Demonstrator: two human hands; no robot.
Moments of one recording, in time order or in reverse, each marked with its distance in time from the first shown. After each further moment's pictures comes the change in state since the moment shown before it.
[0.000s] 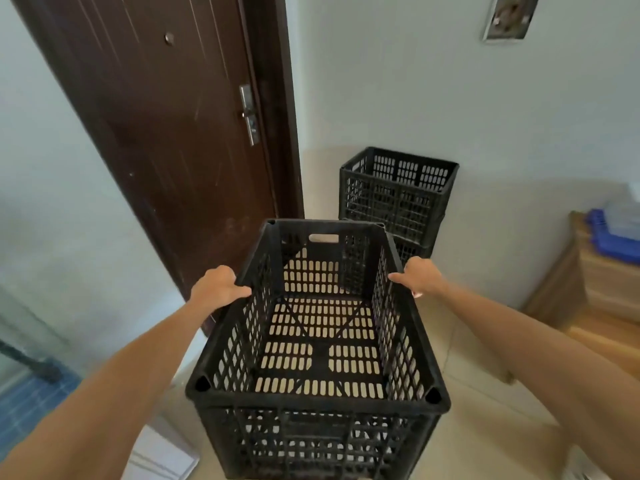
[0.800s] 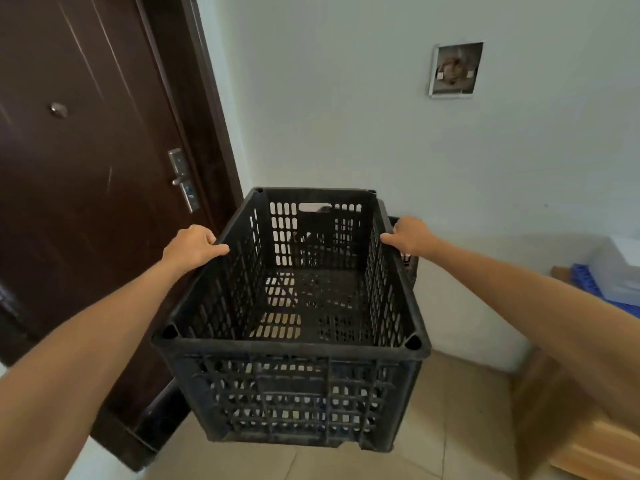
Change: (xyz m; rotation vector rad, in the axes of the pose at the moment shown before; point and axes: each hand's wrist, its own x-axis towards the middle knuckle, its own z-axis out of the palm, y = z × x) left_hand 0.298 0.255 -0.136 -0.109 0.217 0.219; right_hand 0.303 0.032 -0.241 -0.057 0.303 -0.130
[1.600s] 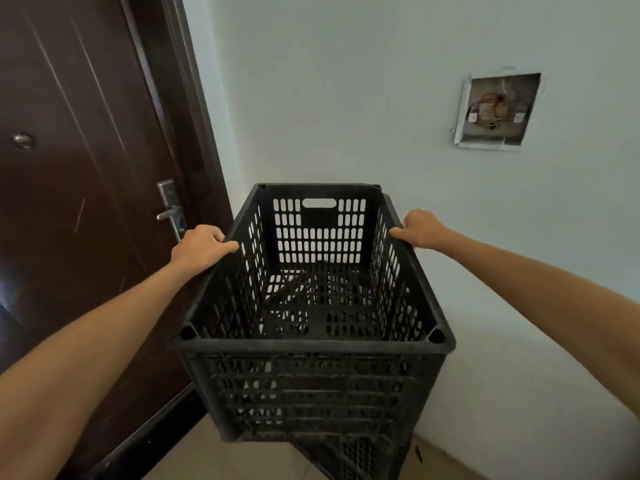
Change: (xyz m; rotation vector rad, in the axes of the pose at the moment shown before) left_hand 0.242 0.188 0.062 -0.030 0.252 -0.083; right_hand 0.342 0.122 -0.089 -0.021 -0.009 -0.186
